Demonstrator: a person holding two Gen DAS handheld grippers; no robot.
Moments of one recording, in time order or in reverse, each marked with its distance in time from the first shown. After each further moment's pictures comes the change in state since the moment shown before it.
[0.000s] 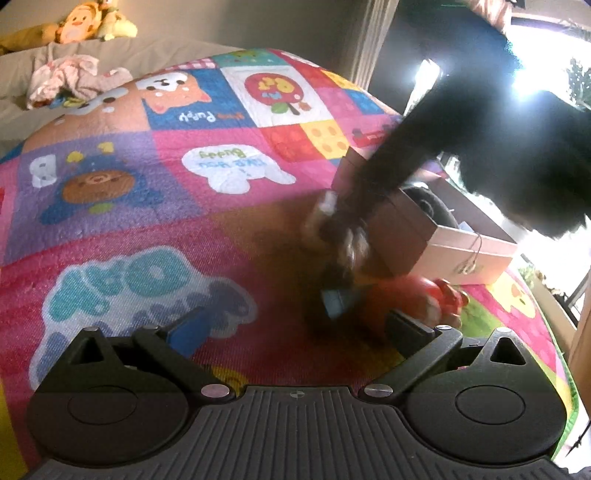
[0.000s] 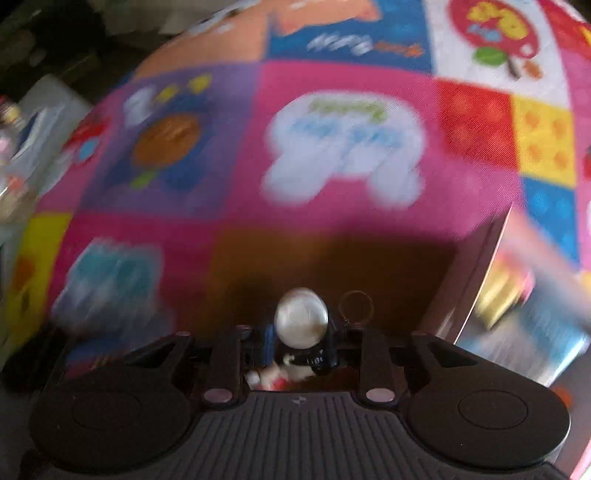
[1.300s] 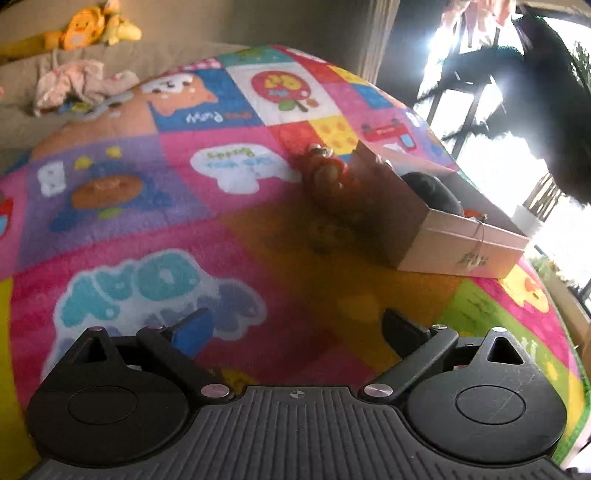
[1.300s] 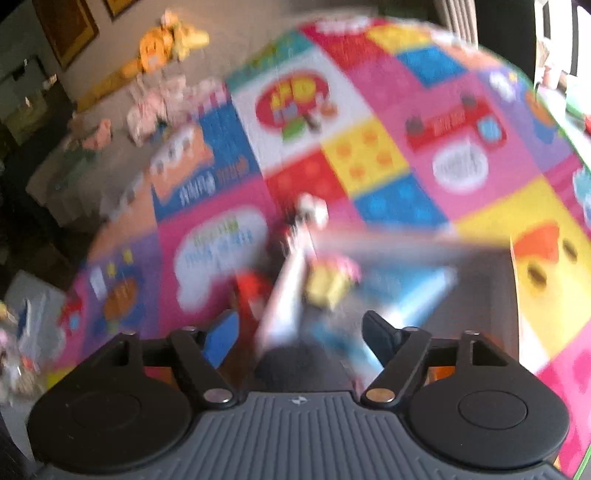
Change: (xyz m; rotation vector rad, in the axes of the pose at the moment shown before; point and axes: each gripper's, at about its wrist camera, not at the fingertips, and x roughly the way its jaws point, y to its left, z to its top) left arm -0.001 -0.004 0.003 0.012 0.009 0.045; right arm -0.101 -0.115 -0.037 0.469 -0.474 -0.051
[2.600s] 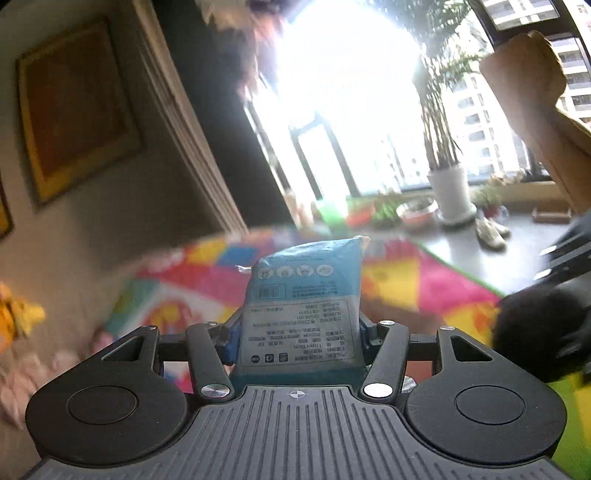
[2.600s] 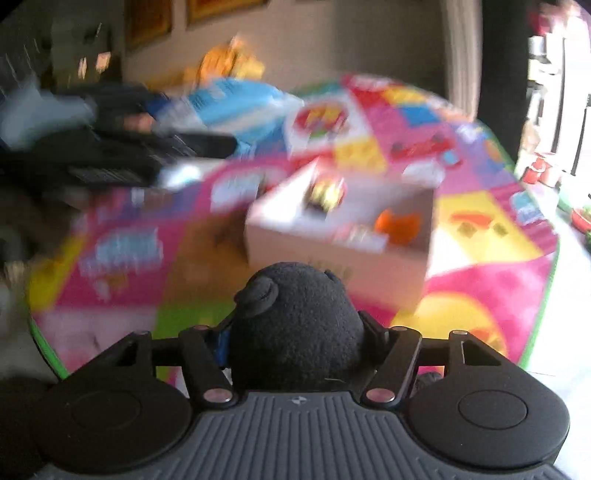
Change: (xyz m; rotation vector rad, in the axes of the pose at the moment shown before) left arm -0.026 -0.182 0.099 0.774 -0.377 -0.082; right arm -0.156 -0.024 -0.218 -0.213 -0.262 -0.034
